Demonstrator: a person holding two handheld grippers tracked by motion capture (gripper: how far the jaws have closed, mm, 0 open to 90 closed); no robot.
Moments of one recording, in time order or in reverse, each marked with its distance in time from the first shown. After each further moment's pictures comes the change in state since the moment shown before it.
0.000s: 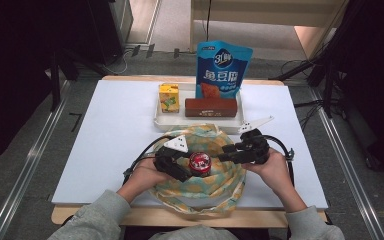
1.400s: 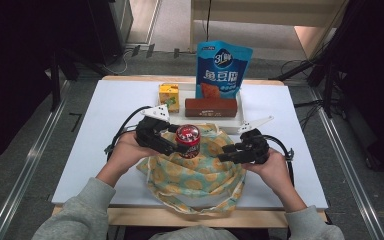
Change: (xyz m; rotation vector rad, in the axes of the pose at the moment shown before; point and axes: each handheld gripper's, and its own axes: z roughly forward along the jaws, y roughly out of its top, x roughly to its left) left arm 0.021 0.050 -0.084 -0.074 0.042 -0.037; right arm -0.002 -0.001 0.002 0.001 0.001 0.006
